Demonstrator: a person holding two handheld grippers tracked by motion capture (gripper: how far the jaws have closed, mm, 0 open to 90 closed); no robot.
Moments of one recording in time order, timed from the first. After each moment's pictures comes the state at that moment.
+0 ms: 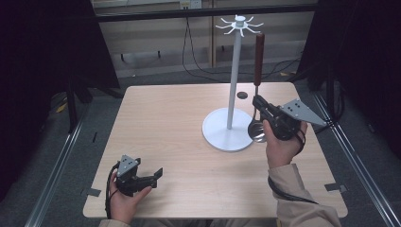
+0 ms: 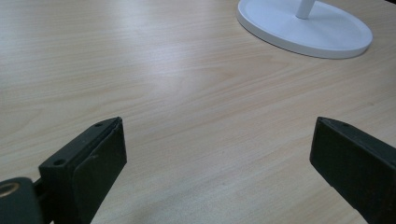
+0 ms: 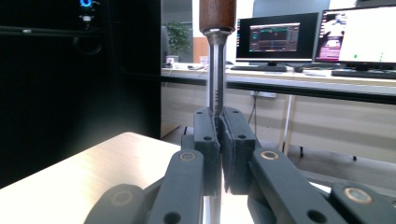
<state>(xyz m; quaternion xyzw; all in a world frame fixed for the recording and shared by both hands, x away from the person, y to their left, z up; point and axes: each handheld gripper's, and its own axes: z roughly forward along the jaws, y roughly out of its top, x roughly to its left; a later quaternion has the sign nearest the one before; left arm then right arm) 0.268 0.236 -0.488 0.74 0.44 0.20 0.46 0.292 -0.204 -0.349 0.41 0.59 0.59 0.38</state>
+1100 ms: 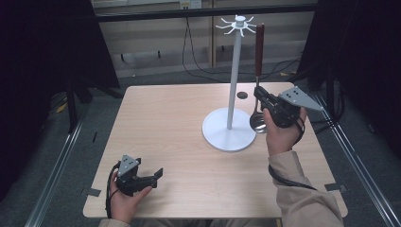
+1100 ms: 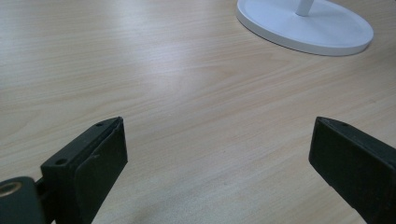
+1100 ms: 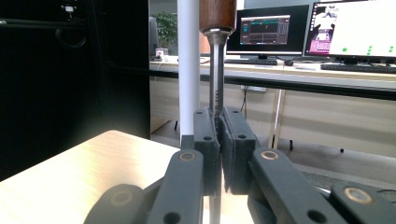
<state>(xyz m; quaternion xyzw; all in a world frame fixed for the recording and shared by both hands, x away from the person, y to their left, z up) 0.269 0.237 -0.489 0.75 0.44 0.20 0.46 0.321 -0.210 -0.342 0.42 0.59 0.57 0.38</state>
